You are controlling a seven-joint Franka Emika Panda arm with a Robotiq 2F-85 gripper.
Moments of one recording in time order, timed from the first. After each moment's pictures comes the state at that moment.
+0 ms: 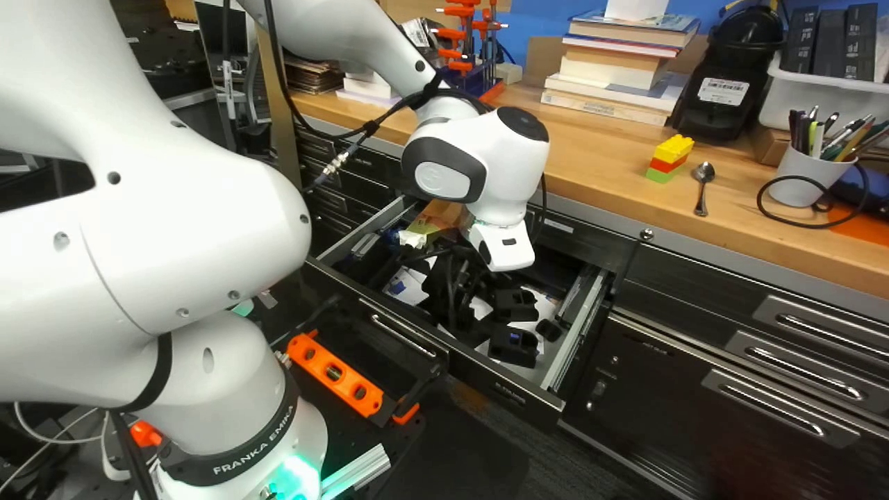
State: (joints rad) arm -1.88 -0.70 1.86 -2.63 1.26 2.24 0.24
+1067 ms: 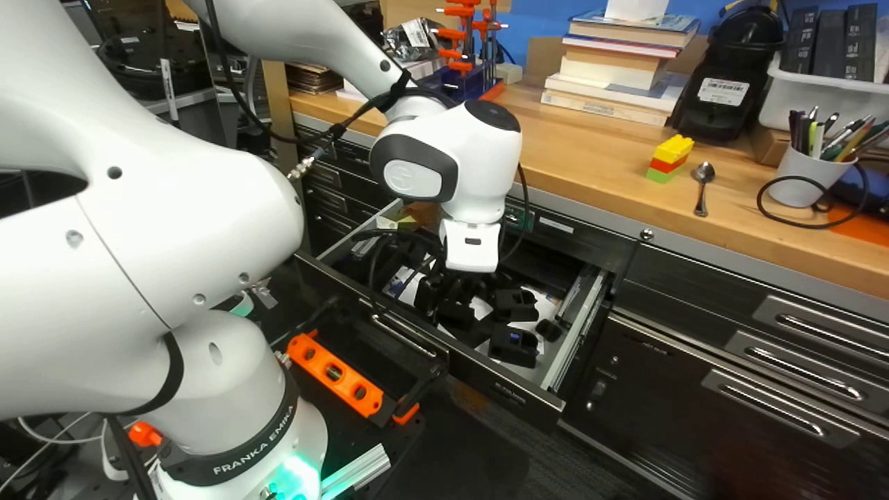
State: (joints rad) arm -1.67 -0.73 1.73 -2.75 1.25 2.24 0.61
